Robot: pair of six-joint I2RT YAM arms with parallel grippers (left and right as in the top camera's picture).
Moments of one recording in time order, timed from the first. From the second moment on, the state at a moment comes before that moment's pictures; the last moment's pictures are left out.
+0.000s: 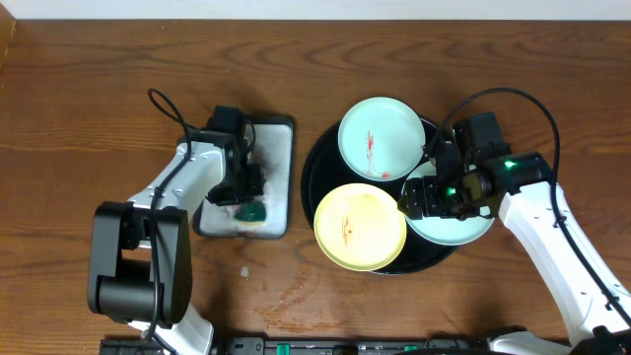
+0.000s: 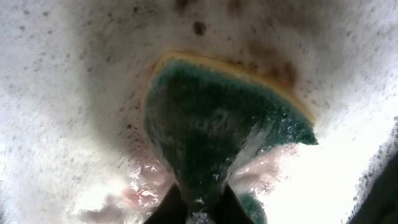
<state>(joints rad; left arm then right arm) -0.13 1.80 1.08 -0.81 0.08 -0.27 0.24 1.42 1.06 -1.00 -0.34 0.19</state>
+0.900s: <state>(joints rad) -0.13 1.30 1.09 -0.98 0.17 -0.27 0.39 1.54 0.77 -0.68 -0.27 0.35</state>
